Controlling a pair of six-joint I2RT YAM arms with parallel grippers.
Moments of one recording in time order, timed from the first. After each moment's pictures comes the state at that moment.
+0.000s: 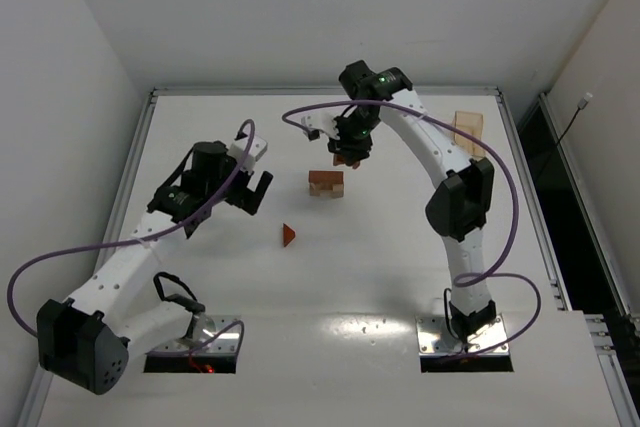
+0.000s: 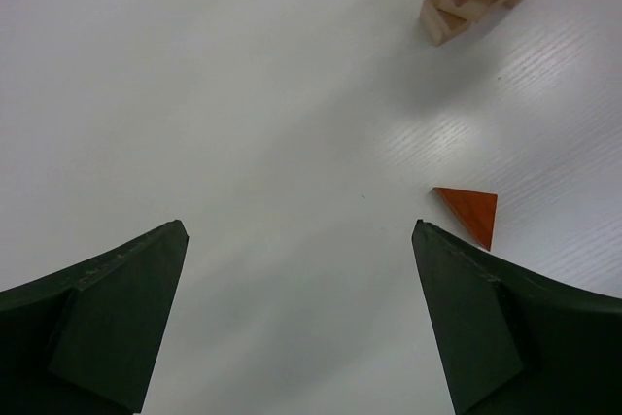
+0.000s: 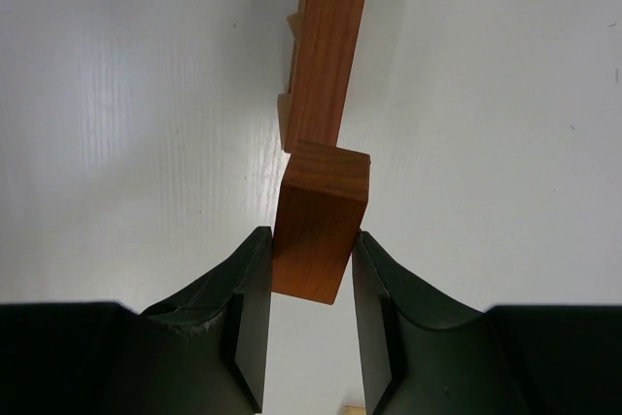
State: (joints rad) left arm -0.38 1.03 0.86 -0.43 0.03 0.25; right arm 0.50 2.14 2.19 -1.33 -0.38 -1.16
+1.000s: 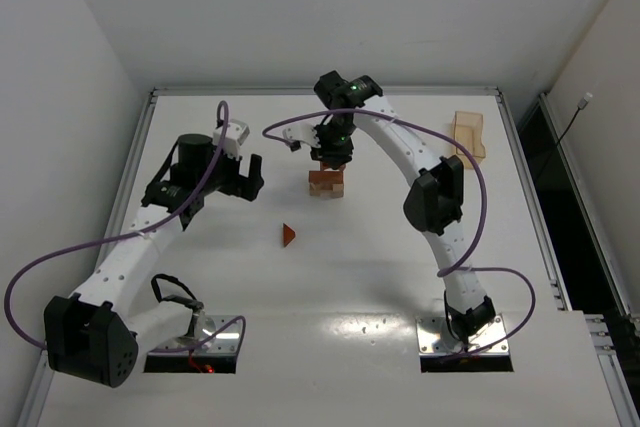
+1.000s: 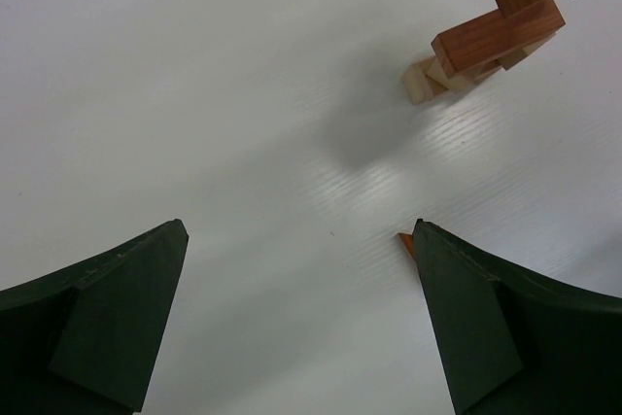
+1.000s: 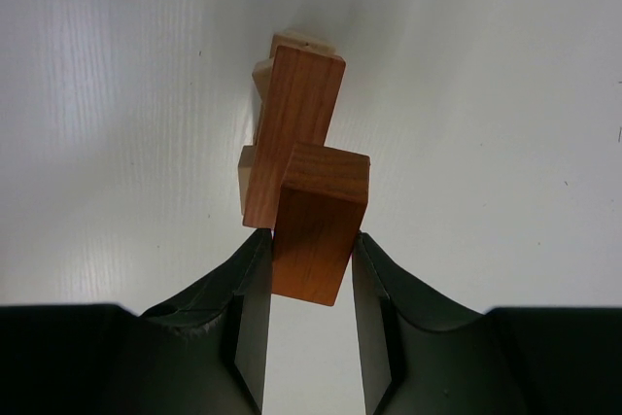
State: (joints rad) left arm -0.22 1.09 0.88 -0.35 0.20 0.07; right arm 0.57 2.34 2.36 -1.35 -0.30 -1.19
